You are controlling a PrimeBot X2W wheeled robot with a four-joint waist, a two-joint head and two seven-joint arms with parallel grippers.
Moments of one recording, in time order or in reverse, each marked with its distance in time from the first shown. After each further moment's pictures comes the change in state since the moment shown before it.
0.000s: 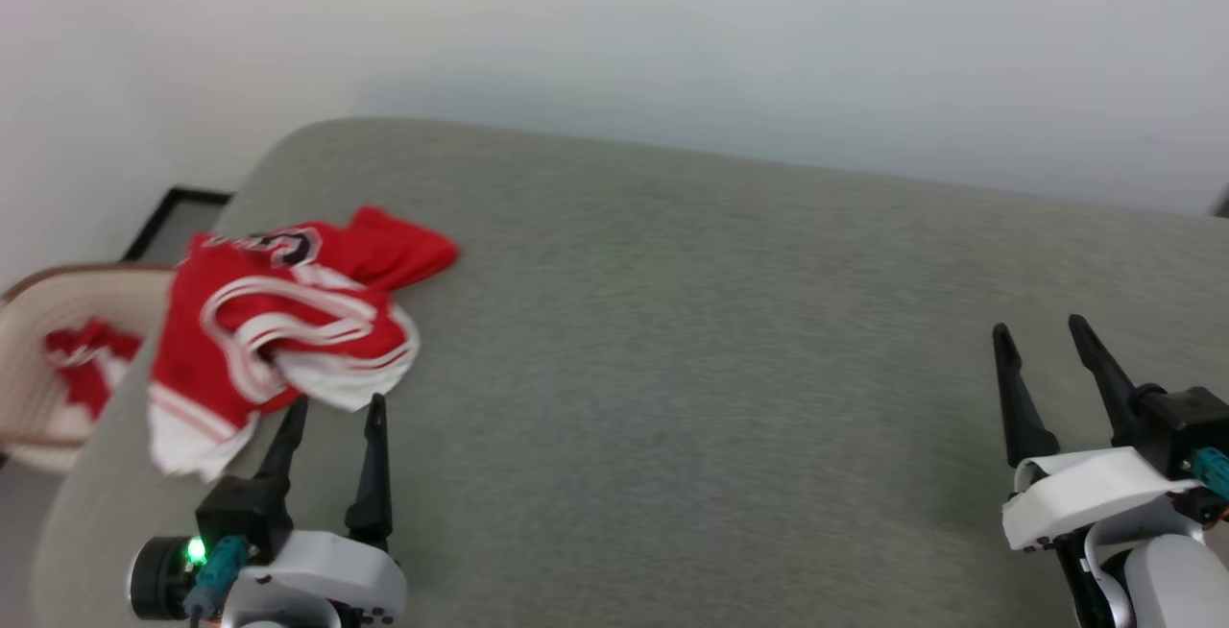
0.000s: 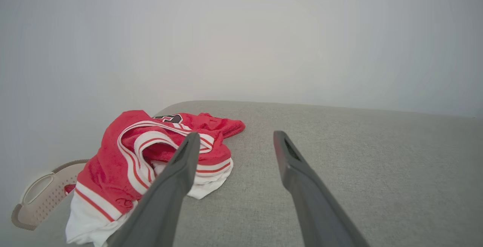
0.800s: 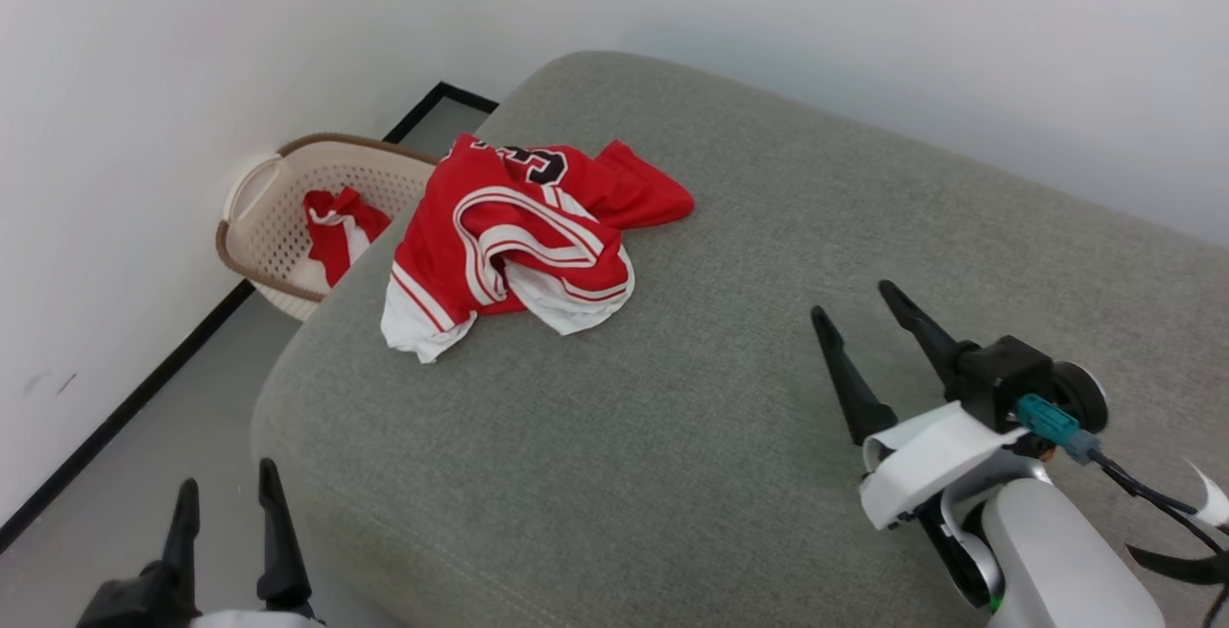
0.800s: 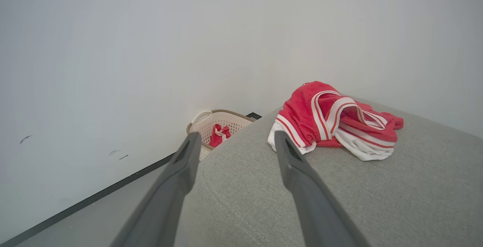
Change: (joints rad) left arm 0.168 -0.045 0.139 -0.154 -0.095 0.080 0.000; right arm -0.160 0.031 0.310 0.098 0.063 0.000 -0.002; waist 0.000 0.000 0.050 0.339
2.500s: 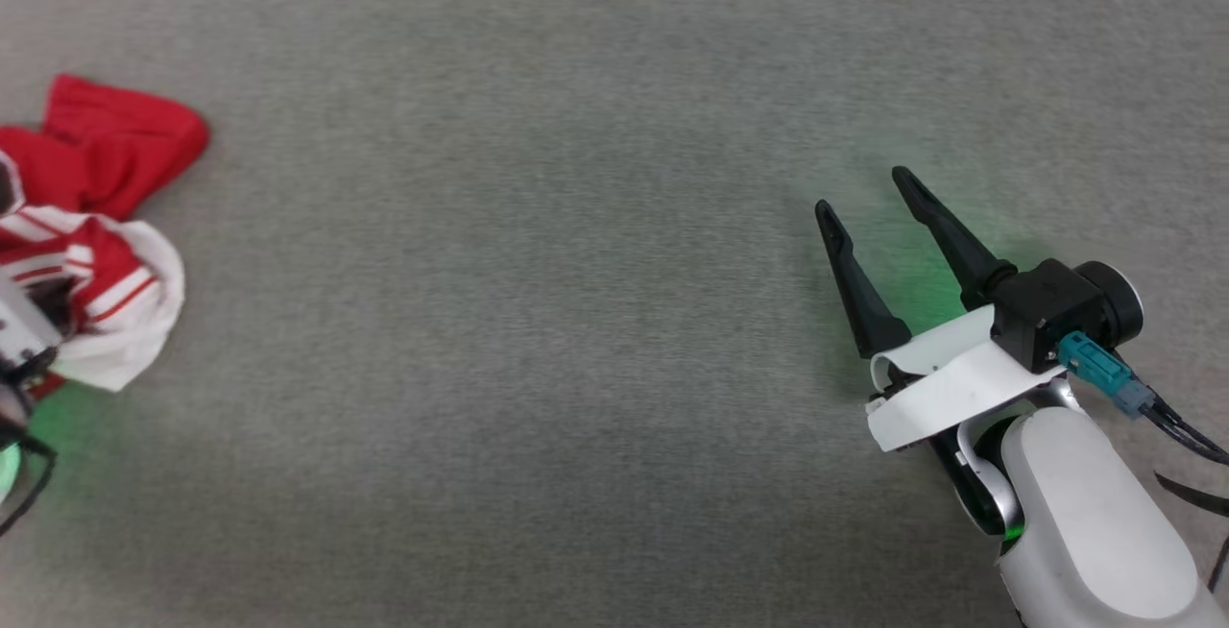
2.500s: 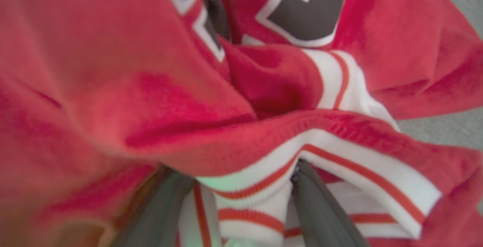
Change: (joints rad) left arm -0.925 0.495 -0.130 0.995 -0.450 -0.101 0.741; right arm -0.080 -0.015 -0.010 -0.158 -0.025 0.000 0.000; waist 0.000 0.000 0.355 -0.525
